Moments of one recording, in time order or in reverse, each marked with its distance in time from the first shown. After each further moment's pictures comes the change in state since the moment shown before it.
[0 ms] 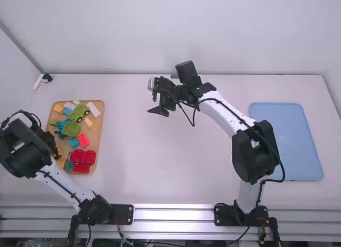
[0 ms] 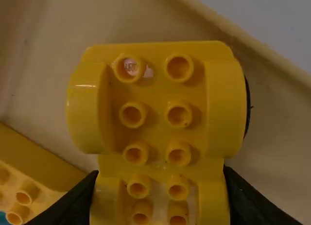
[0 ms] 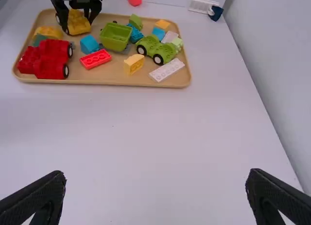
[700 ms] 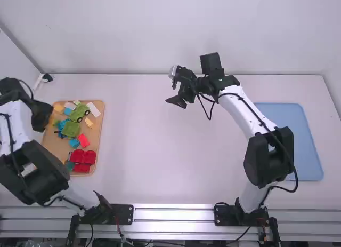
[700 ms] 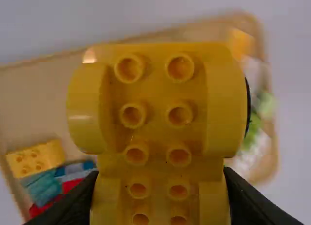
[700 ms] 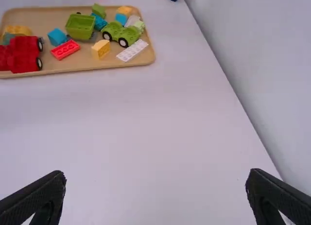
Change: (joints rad) left arm -0.190 -0.464 0.016 0.009 0.111 0.692; right arm -0.163 -0.094 0.017 -0.158 0.000 0.004
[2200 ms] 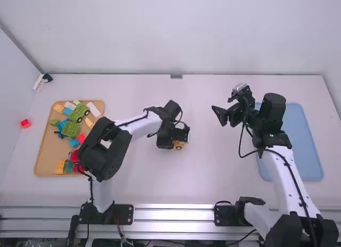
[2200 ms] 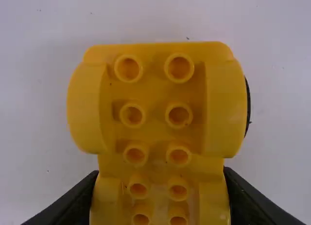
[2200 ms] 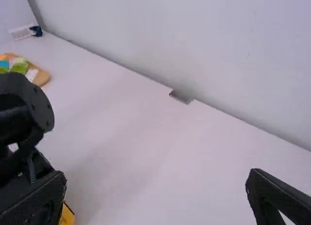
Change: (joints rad) left arm -1.211 0.287 -0.252 0.267 0.139 1.670; right arm -0.397 -0.671 -0.766 0.425 0.105 0.478
